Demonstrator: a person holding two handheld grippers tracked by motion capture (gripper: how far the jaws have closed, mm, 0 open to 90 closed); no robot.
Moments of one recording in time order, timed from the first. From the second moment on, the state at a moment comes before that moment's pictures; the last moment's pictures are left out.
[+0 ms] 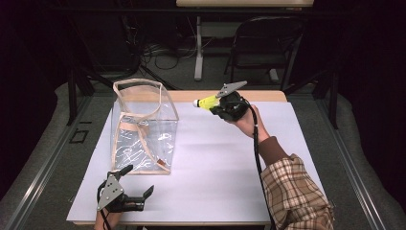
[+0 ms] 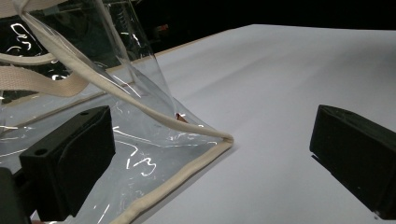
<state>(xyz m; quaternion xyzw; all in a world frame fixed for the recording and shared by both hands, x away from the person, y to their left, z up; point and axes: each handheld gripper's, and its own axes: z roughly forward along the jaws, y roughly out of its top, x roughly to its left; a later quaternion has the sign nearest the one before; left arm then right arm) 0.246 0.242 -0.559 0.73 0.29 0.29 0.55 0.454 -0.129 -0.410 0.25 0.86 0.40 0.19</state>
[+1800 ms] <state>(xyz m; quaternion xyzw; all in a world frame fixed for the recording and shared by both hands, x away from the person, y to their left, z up) 0.246 0.243 -0.559 0.73 0.29 0.29 0.55 0.464 -0.103 -0.379 0.23 0.86 0.41 0.20</state>
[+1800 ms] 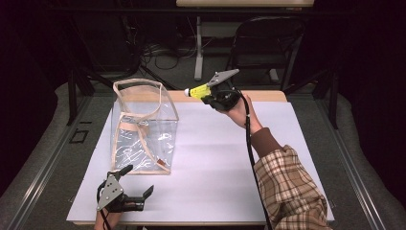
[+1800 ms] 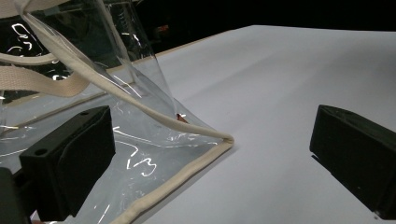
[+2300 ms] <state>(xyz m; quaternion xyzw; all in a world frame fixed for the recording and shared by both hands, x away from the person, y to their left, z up) 0.246 0.243 -0.559 0.73 0.29 0.29 0.55 0.466 -0.093 -0.370 0.22 0.86 0.41 0.20</state>
